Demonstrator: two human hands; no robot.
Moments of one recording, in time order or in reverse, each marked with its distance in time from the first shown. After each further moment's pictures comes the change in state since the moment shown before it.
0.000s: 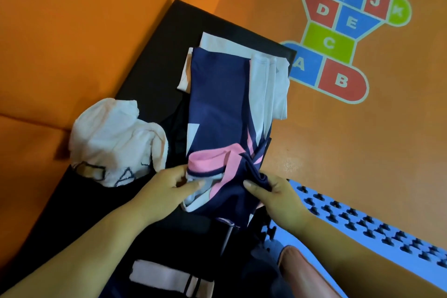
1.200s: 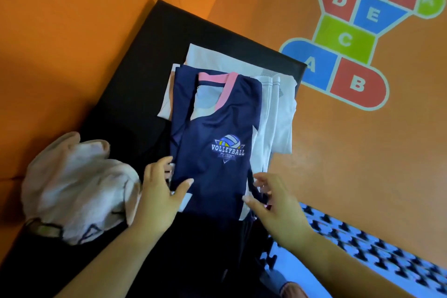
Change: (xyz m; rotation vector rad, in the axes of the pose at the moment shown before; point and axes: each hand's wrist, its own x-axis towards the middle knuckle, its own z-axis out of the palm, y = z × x) left_hand 0.121 -0.010 0.016 0.104 0.566 -0.065; right_hand 0.104 0.014 -0.053 -0.464 0.157 -0.124
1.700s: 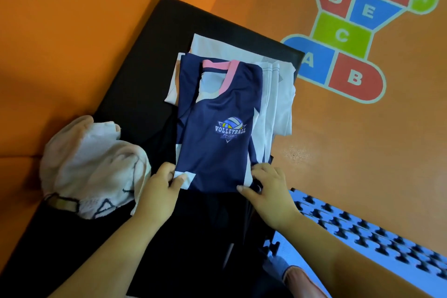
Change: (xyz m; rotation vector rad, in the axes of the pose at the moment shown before) left_hand -0.028 -0.020 -0.013 0.086 -0.151 -0.086; right_hand -0.018 -0.002 0.026 -0.093 -0.011 -0.011
